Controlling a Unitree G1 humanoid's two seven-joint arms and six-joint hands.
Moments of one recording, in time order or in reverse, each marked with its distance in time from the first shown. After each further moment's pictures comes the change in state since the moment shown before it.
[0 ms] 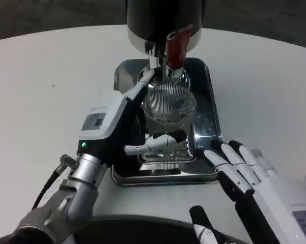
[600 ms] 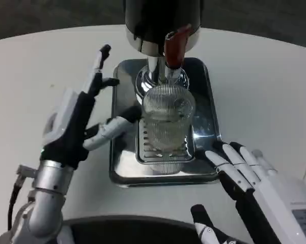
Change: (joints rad) left arm 0.263 0.066 0.232 -0.387 -0.355 -0.075 -0.291; right arm -0.017 0.008 -0.010 0.020 0.000 0.007 0.012
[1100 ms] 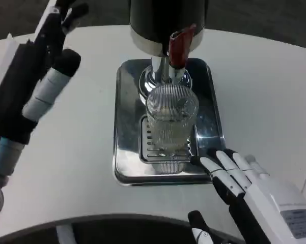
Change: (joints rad) left arm 0.172 0.139 0.216 -0.695 -0.547 0.292 -0.556; right arm -0.057 -0.048 -0.012 0.072 -0.009 -0.001 -0.006
